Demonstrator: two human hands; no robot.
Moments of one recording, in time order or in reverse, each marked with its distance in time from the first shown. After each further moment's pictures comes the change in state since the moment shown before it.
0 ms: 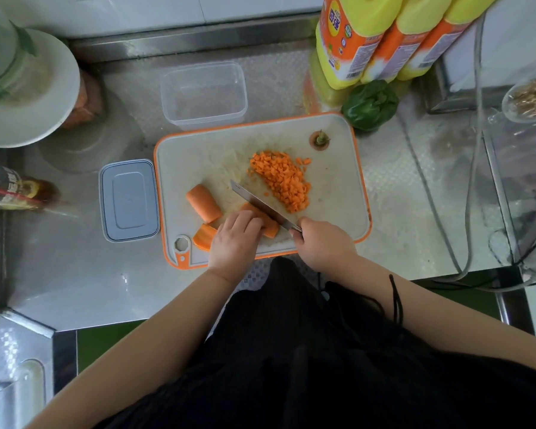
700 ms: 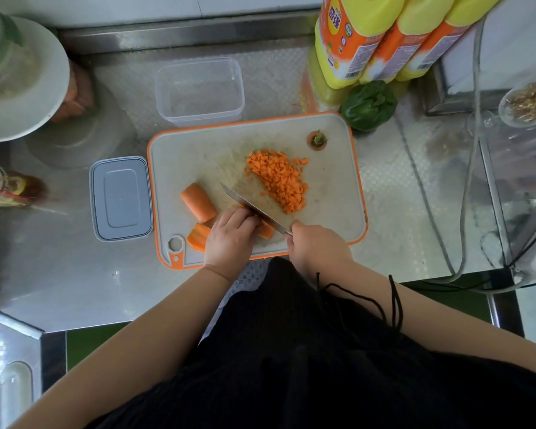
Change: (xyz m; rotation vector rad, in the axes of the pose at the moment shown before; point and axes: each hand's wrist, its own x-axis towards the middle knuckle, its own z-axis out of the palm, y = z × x) left_hand 0.007 -0.004 0.004 -0.110 0.032 -0.018; right_hand -0.010 -0.015 -0.009 -0.059 -0.035 0.016
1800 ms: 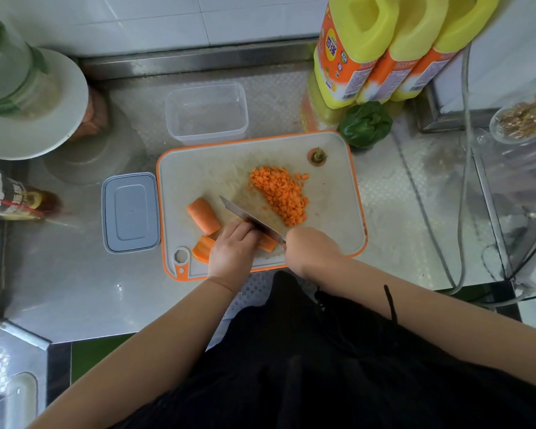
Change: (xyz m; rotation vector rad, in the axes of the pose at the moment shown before) left_hand -0.001 0.001 -0.003 0.015 -0.025 -0.020; right_hand 0.016 -0.012 -0.011 -0.028 -0.090 0.066
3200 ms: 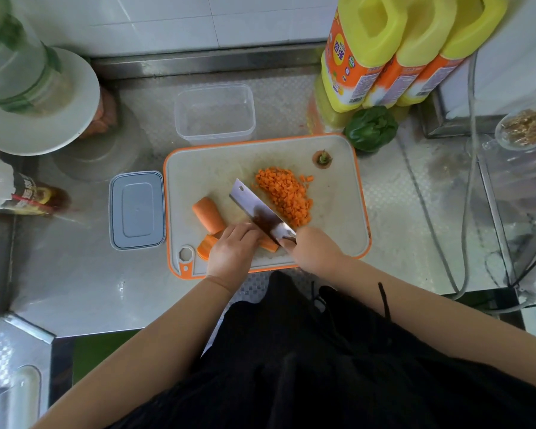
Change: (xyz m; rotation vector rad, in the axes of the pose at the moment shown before) left_hand -0.004 -0.008 -0.006 0.041 -0.001 0.048; right_hand 0.014 0.008 0.008 0.192 -0.017 -0.031
